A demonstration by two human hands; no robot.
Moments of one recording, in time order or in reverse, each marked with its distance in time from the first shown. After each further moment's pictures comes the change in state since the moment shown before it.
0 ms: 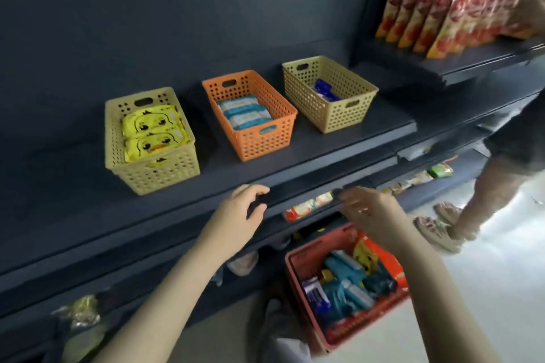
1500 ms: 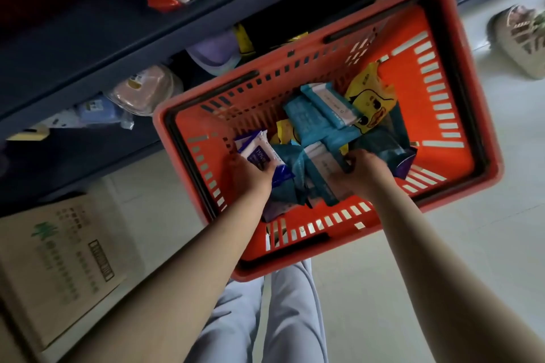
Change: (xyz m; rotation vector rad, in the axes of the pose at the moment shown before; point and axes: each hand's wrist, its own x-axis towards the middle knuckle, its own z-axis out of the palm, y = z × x) left_hand 0.006 -0.211 0.584 -0.017 -0.102 -1.243; right_hand 0.031 0.491 0.305 -0.157 -0.661 0.692
